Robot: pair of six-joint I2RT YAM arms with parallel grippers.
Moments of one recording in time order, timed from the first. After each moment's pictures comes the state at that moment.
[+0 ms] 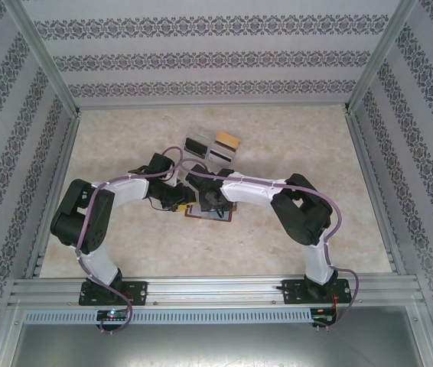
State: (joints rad) left arm -0.34 1.74 0.92 -0.36 0.60 -0.67; right arm 0.86 2.01 1.37 -0.70 0.15 0.82
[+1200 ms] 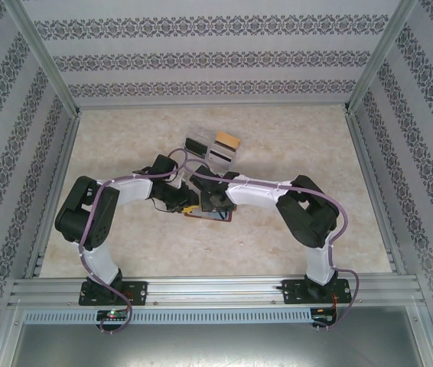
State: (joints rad) left arm -0.36 1.77 0.92 -0.32 0.70 -0.66; right arm 0.85 1.95 1.28 -0.59 0.13 0.80
